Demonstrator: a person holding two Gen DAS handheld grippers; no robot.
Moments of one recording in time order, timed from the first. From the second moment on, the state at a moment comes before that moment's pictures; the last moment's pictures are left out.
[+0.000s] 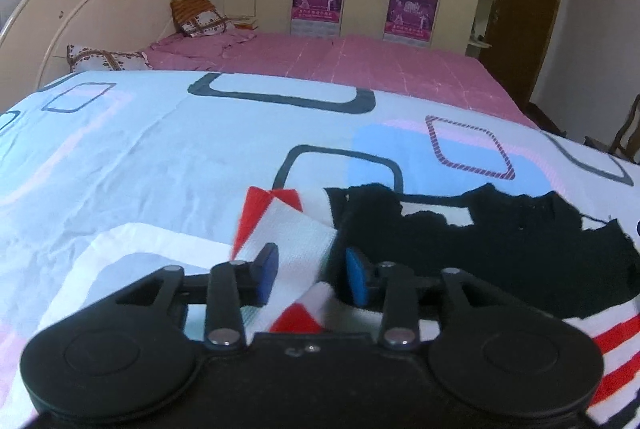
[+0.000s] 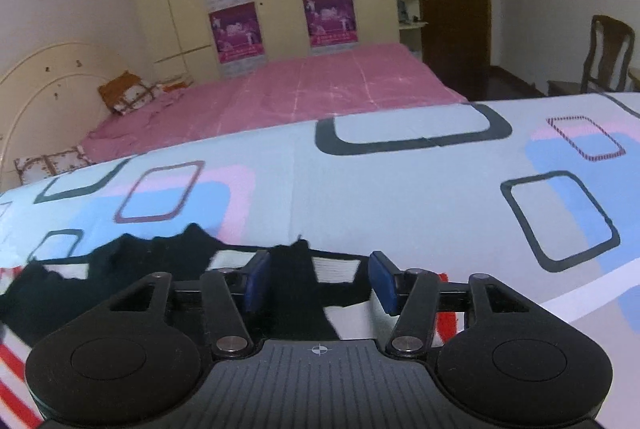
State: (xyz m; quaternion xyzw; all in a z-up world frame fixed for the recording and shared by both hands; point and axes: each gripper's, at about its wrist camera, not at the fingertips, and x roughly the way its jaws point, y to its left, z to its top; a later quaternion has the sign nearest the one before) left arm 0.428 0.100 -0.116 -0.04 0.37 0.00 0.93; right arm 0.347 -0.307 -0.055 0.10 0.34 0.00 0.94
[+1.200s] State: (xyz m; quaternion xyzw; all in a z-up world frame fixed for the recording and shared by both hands) left arm 0.379 0.045 -0.128 0.02 0.40 -0.05 0.92; right arm 0.286 -0.262 -0.083 0.02 0.39 0.03 0.92
